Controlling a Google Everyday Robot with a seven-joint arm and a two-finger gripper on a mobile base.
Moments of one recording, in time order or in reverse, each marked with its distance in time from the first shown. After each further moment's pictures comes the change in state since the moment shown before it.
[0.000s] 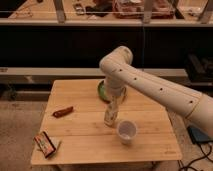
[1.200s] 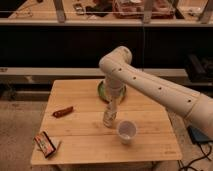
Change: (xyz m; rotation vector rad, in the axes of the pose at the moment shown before) arm -0.006 -0.002 0.002 -0.011 -0.026 -0.004
